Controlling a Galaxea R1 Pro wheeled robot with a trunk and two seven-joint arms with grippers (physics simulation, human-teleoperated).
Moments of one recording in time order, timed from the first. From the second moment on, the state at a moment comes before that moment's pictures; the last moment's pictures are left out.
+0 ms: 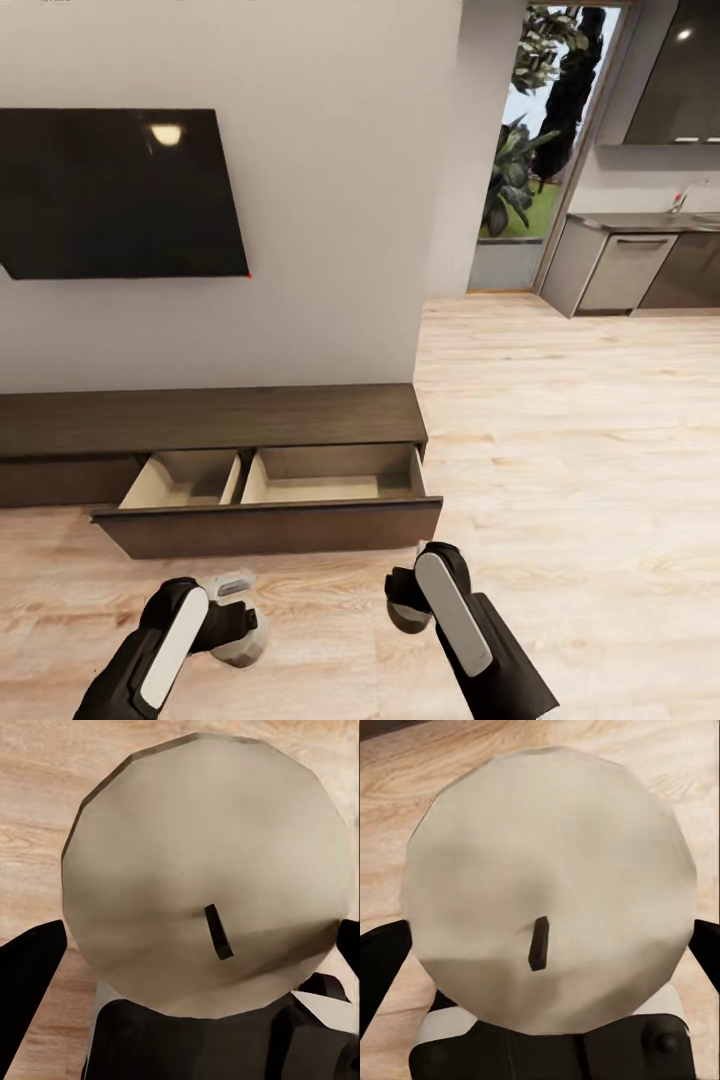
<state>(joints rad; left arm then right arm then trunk) -0.32 0.04 -0.03 -1.18 0.53 1.04 0.41 -0.41 0.17 0.32 -1.24 -0.89 0.92 -0.96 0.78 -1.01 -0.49</state>
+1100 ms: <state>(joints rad) -0.38 0.04 -0.03 -1.34 0.62 1.05 0.41 -0.41 0.17 0.32 -1.24 -0.91 0.95 -1.02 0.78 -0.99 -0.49</state>
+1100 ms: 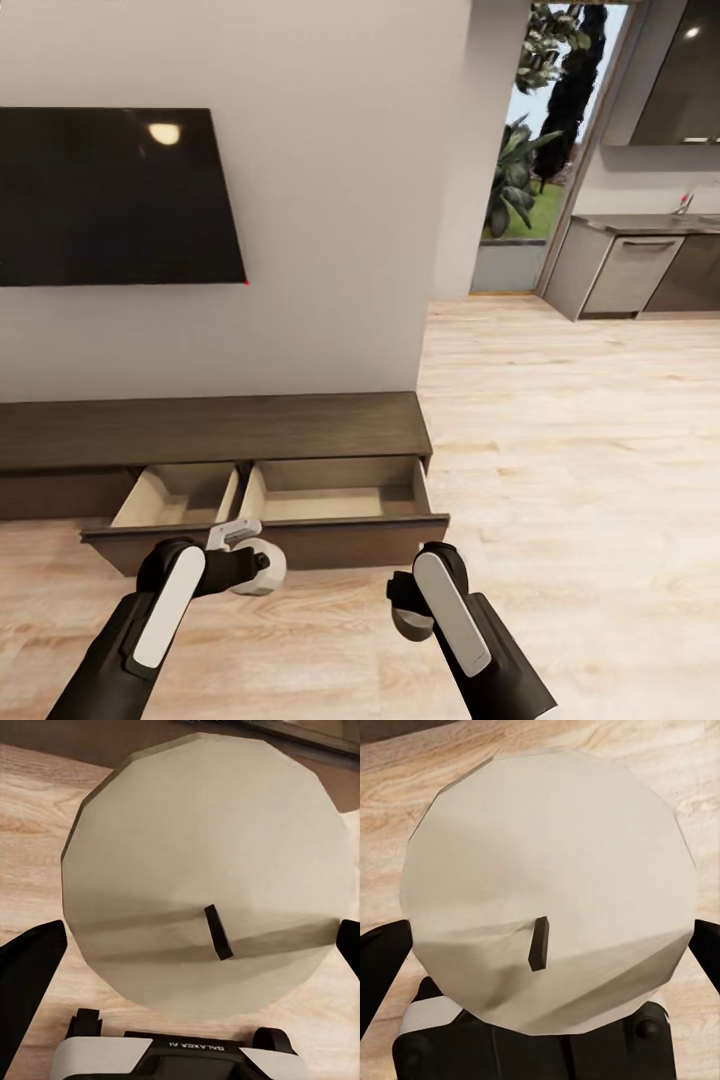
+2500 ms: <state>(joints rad) -0.38 0.04 -0.04 -1.44 0.62 1.05 0.41 -0.41 0.17 0.36 -1.36 -0.91 0.95 -1.02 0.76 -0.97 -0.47</state>
